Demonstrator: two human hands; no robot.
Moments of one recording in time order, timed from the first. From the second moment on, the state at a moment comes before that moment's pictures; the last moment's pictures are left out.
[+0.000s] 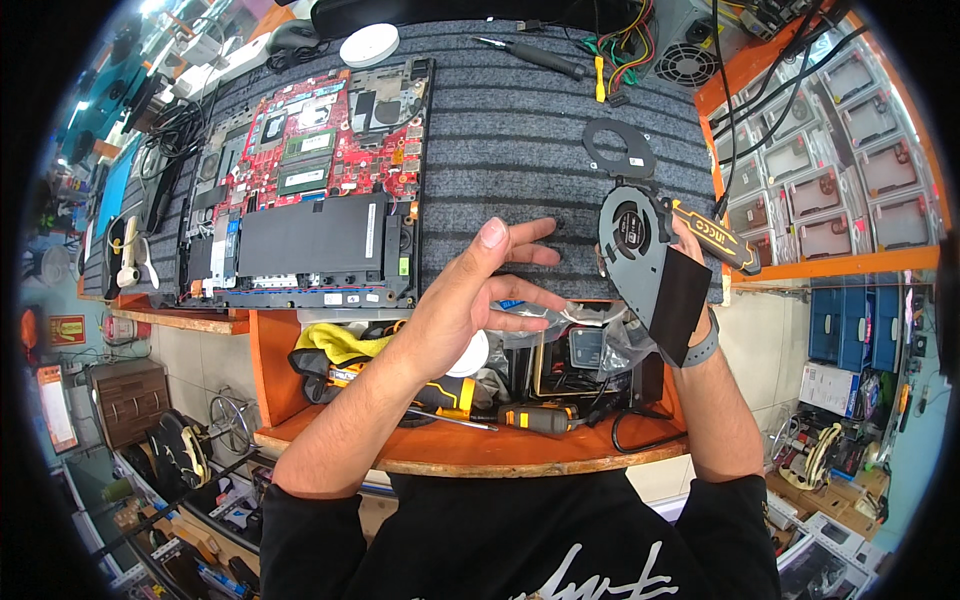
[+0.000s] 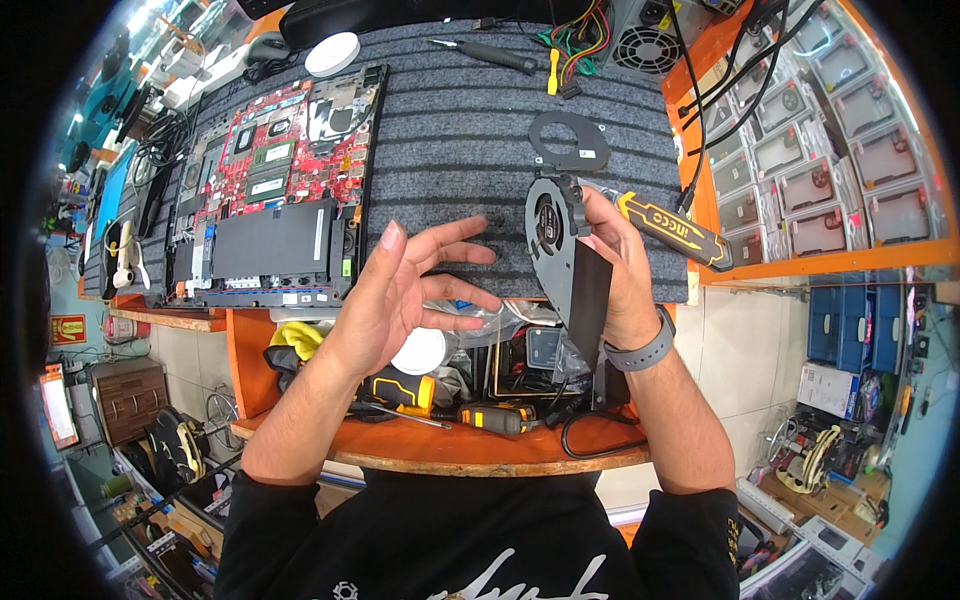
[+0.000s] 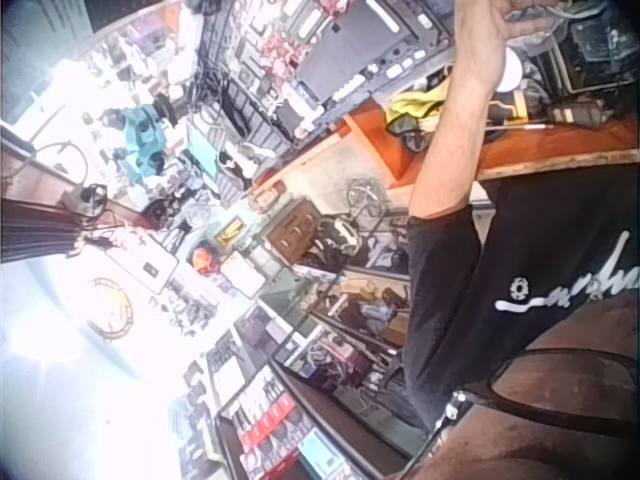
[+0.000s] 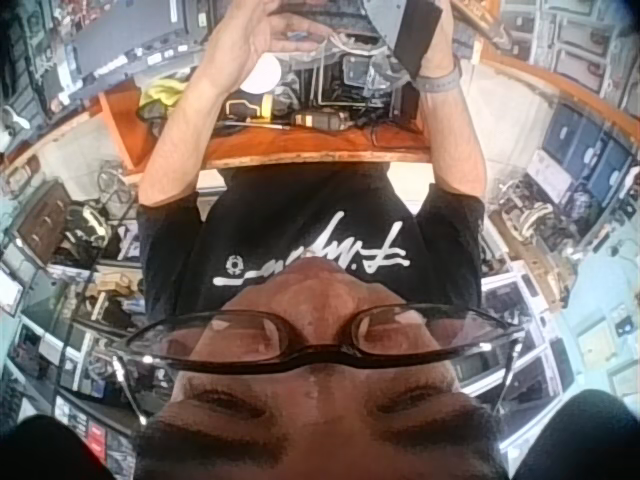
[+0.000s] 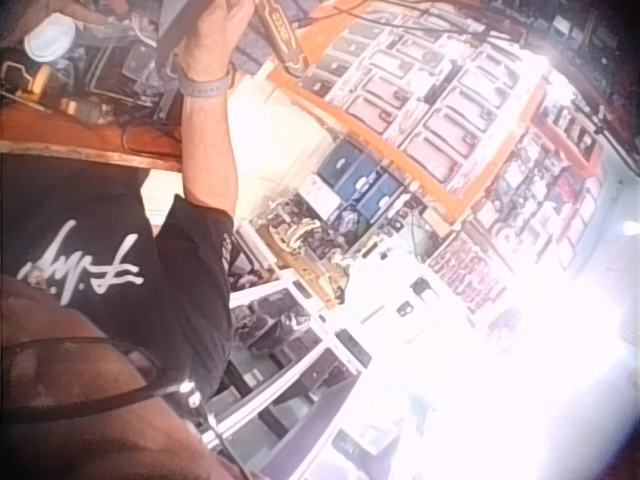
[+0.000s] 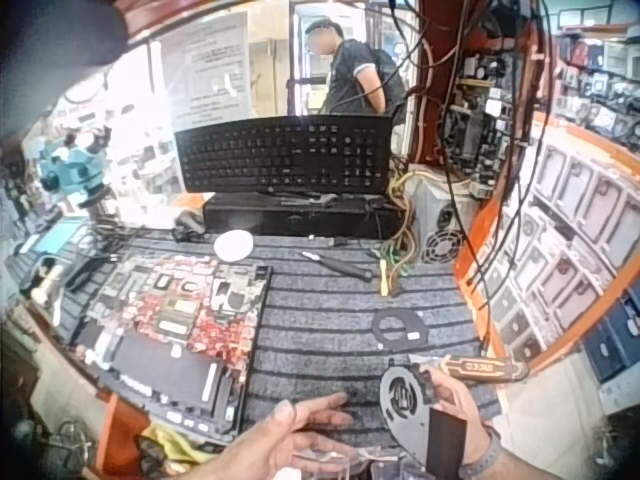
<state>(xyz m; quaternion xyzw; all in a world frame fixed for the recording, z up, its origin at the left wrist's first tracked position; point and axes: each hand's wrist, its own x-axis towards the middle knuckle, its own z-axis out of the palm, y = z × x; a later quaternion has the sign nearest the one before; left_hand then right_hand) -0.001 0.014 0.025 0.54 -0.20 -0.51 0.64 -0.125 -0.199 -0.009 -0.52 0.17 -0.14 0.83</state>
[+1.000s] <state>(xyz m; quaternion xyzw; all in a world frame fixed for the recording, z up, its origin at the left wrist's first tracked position) -0.003 0.020 0.019 0.41 -0.22 -0.57 0.68 -0.118 -0.162 0.033 -0.86 -0.09 -0.23 0.44</state>
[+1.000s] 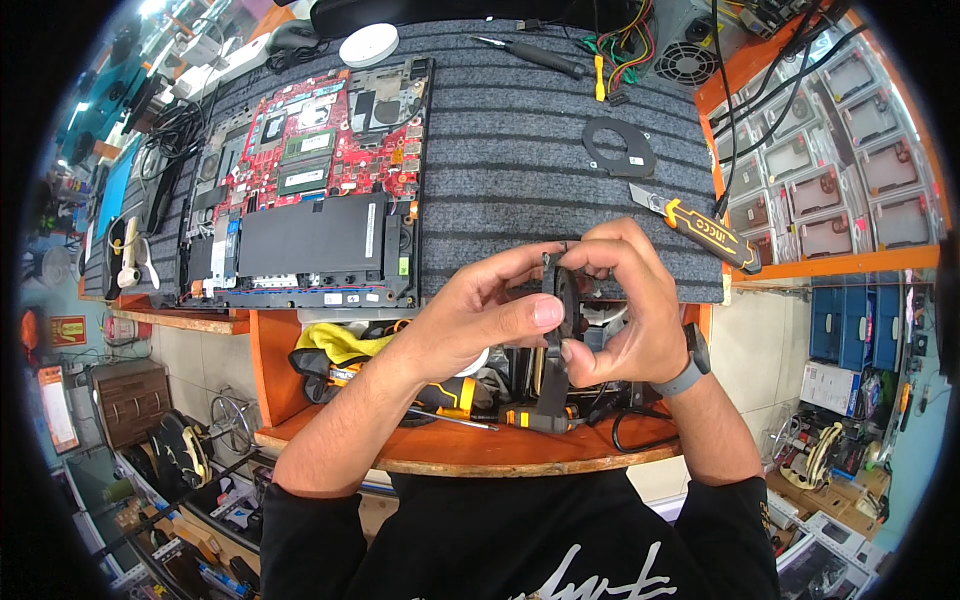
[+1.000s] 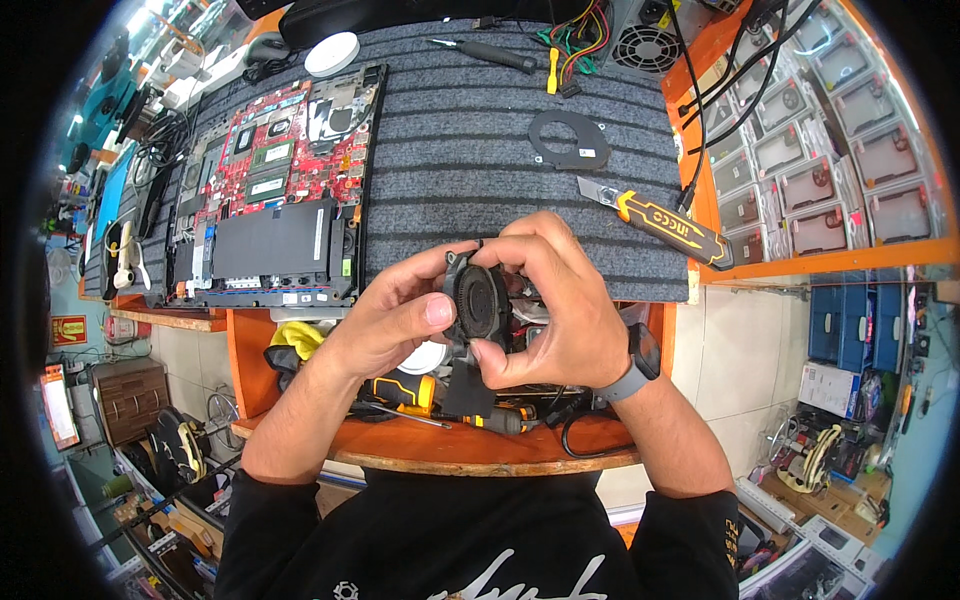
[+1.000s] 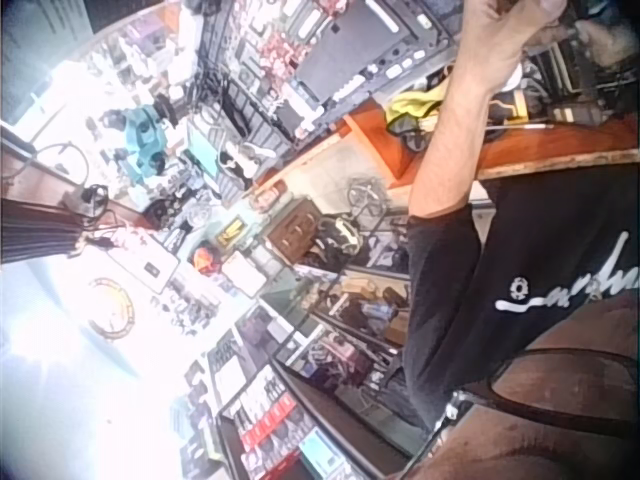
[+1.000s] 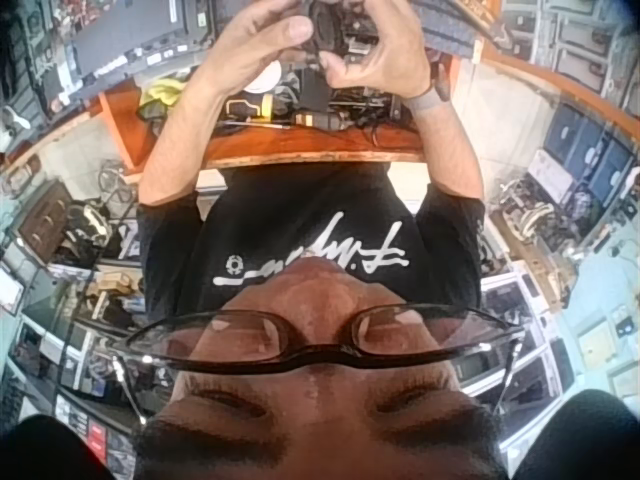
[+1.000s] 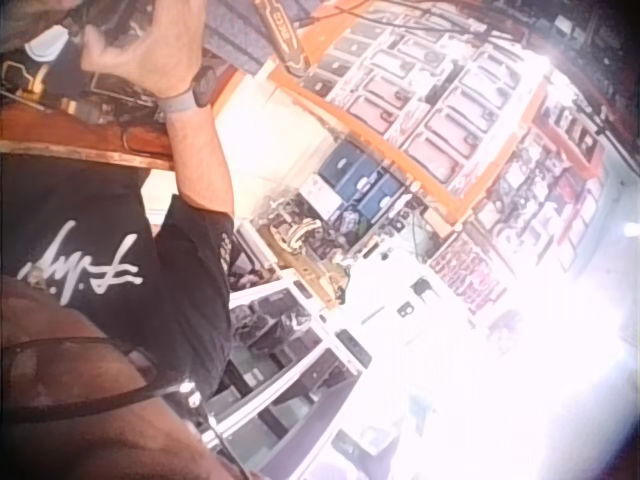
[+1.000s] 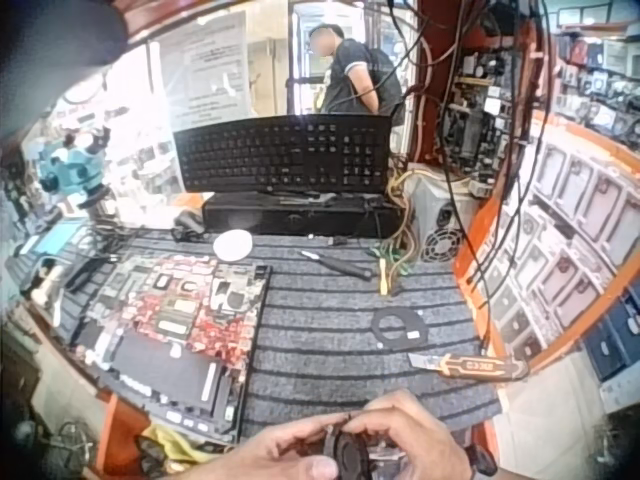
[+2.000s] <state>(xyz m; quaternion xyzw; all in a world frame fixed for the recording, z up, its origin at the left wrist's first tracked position) 0.000 0.016 0.025 0.49 -0.23 -0.51 0.67 -0.133 -0.174 0.021 -0.58 0.12 -0.15 0.79</state>
